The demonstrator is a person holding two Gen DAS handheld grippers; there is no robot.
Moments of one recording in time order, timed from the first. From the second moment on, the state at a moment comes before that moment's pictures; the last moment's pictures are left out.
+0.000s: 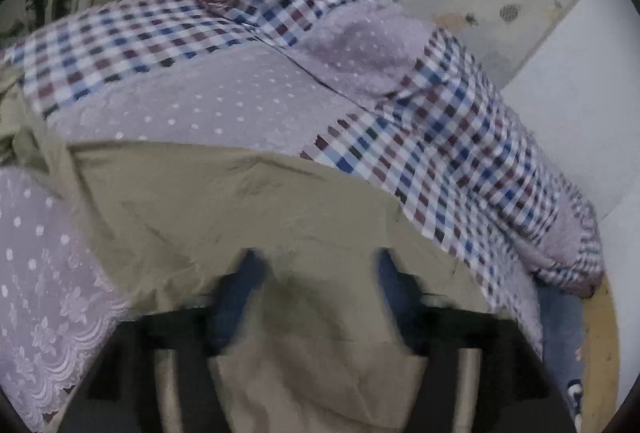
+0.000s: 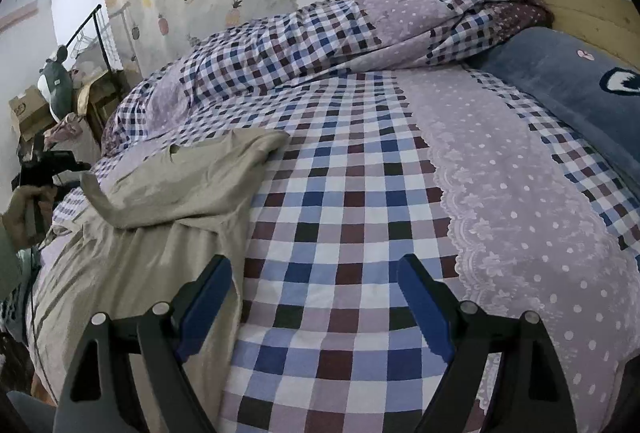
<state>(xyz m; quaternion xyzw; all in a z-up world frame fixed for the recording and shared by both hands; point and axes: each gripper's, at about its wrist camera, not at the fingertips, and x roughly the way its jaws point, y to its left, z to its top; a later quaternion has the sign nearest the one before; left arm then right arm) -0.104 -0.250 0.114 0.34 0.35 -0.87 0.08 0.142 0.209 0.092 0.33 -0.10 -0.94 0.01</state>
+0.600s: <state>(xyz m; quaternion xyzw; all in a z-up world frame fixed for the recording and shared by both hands) 0.073 -0.246 0.059 0.24 0.47 -0.85 0.02 0.141 0.148 0.090 0.32 -0.02 -0.94 0.08</state>
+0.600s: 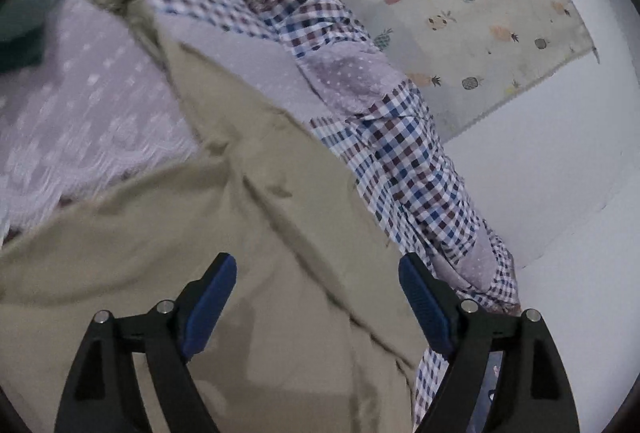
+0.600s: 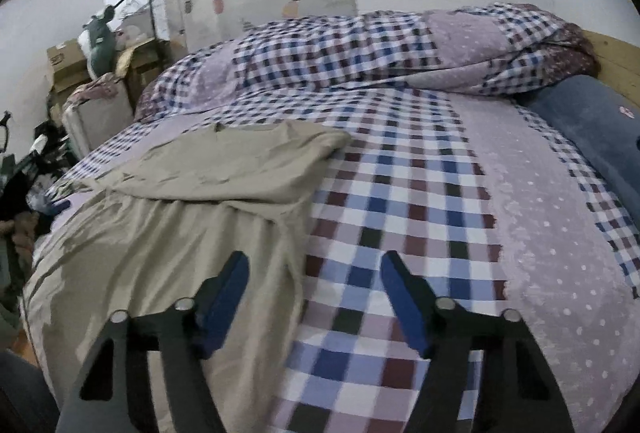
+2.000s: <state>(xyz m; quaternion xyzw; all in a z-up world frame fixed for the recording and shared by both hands) 0.059 -0.364 0.001 0.16 0.68 -0.72 0.01 -0.177 -0.290 0.024 0.49 0.21 -0.74 0.41</state>
